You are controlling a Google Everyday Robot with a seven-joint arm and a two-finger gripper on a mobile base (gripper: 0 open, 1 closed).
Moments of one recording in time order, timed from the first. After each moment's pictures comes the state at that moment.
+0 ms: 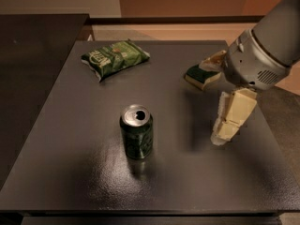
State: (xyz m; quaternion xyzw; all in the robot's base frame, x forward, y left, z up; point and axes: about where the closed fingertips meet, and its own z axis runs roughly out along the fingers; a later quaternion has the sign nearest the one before) arm 0.429 -0.129 0.929 -0.67 0.70 0.11 0.21
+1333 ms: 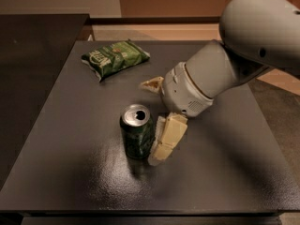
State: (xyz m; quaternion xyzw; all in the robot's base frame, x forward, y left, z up) arm 0.414 0.001 0.882 -0.71 0.61 0.23 0.27
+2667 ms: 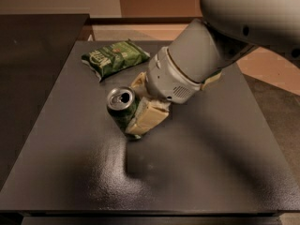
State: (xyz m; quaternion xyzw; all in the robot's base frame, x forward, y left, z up) arm 0.416 0.025 0.909 -0.72 0.60 0.21 0.26
